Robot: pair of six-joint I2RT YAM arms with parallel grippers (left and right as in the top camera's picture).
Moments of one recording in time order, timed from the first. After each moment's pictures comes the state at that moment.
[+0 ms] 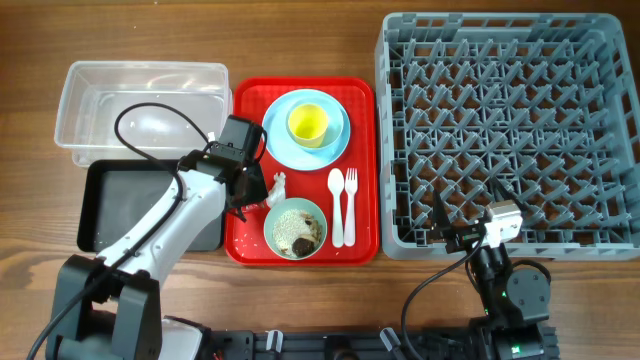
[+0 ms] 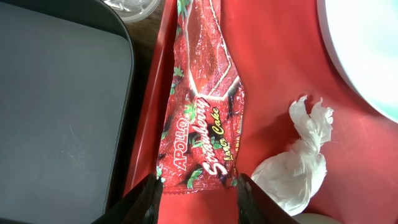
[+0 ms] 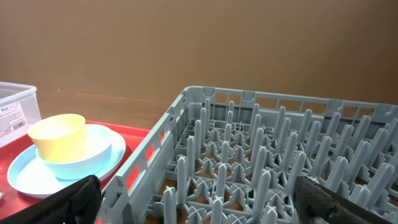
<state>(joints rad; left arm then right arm) -0.33 1.55 0.91 -0.71 -0.11 -0.57 0.14 0.01 0.01 0.00 -0.05 -0.04</state>
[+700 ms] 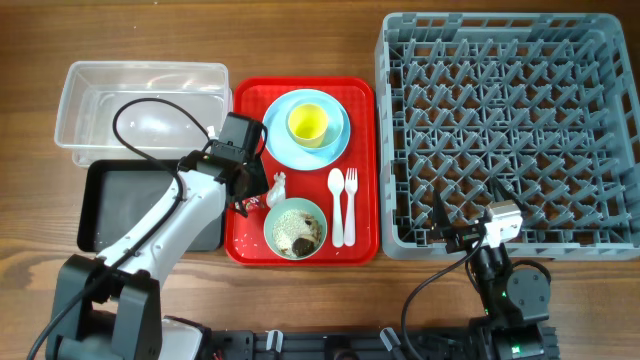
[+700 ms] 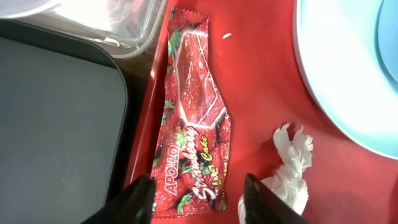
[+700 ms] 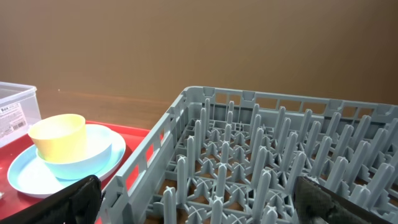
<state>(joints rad) -0.33 1.55 0.91 -0.64 -0.13 -0.57 0.14 0.01 0.01 0.00 -0.05 -0.04</state>
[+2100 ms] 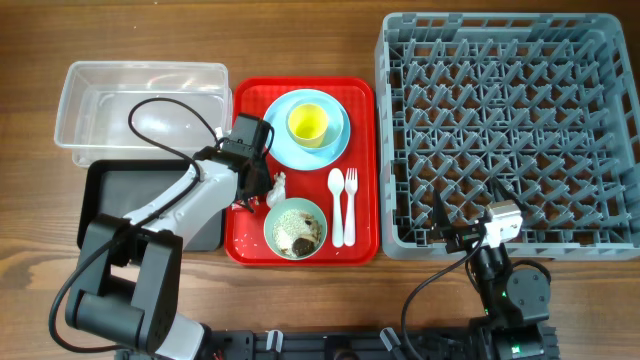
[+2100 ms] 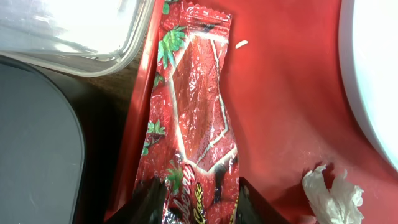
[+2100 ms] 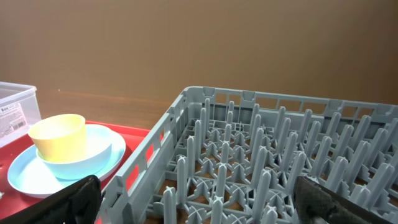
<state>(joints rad) -0.33 1.70 0.91 -0.54 -0.15 -0.57 0.14 0.01 0.01 0.00 -0.05 -0.04</state>
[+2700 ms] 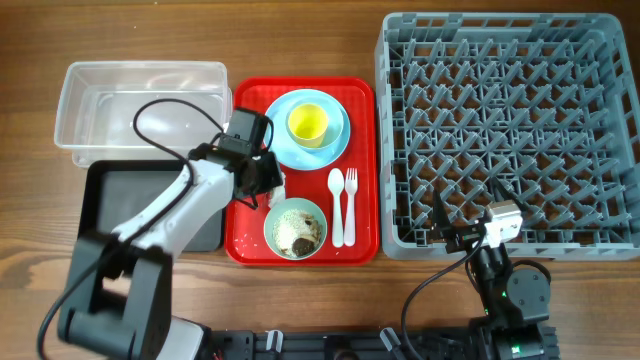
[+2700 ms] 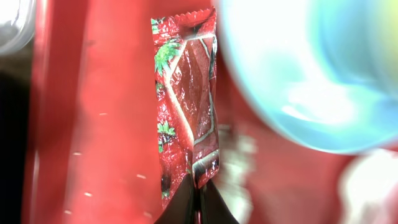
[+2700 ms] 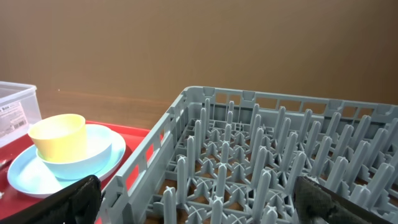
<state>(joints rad) -0.33 1.64 0.95 -0.56 0.07 -0.57 0.14 0.01 0.01 0.00 -0.05 -0.04</state>
